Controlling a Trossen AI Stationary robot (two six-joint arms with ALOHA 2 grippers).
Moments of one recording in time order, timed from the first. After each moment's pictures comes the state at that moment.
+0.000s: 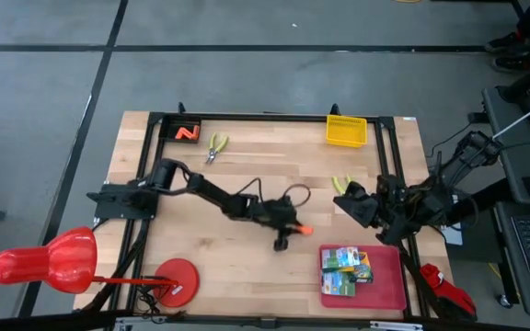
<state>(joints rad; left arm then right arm) -0.13 2.18 1.20 0.50 0.00 -0.17 0.74 1.12 0.84 0.84 0.77 0.51</state>
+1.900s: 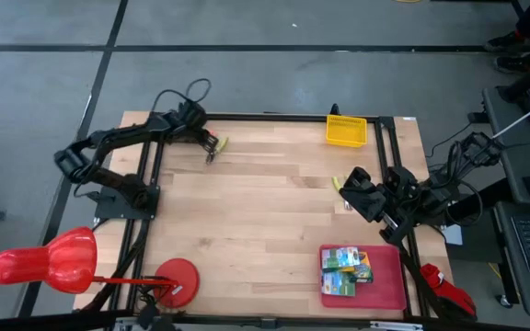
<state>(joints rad) 0.83 1.36 0.73 -0.33 -0.07 -0.12 0.69 1.12 0.94 0.82 0.64 0.31</state>
